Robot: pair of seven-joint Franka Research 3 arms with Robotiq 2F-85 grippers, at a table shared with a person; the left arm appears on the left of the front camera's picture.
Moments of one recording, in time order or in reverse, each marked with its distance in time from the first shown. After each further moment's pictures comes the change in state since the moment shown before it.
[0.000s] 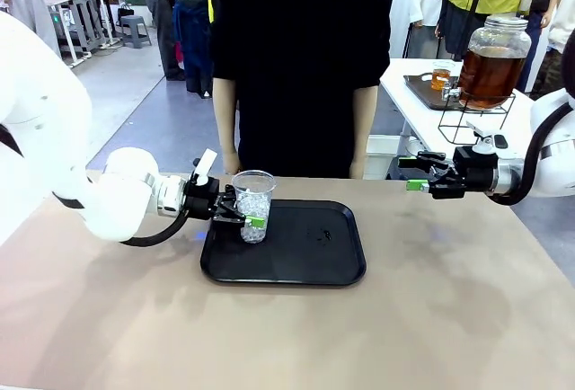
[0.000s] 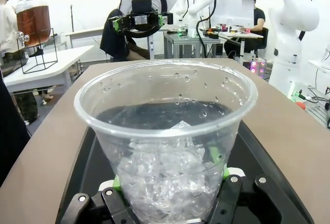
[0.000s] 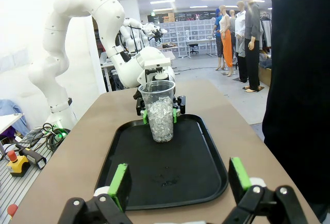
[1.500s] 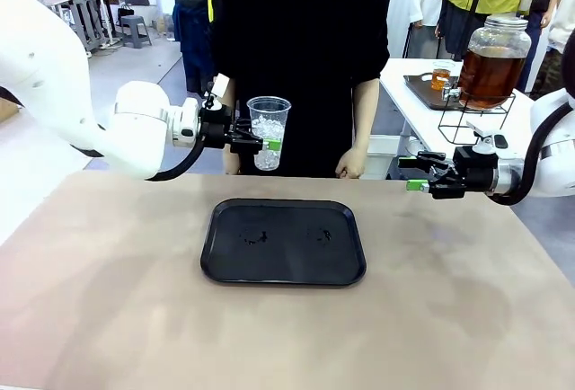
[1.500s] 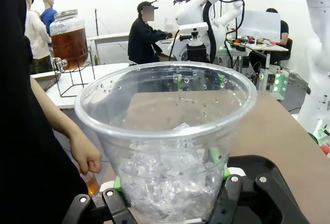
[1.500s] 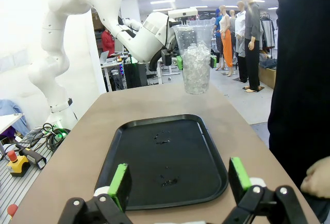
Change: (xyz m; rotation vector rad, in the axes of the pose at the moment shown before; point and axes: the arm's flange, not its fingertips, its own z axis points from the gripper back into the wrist) left arm 0.134 0.080 -0.004 0.111 -0.008 0.013; right arm 0.000 0.000 0.000 0.000 0.000 0.000
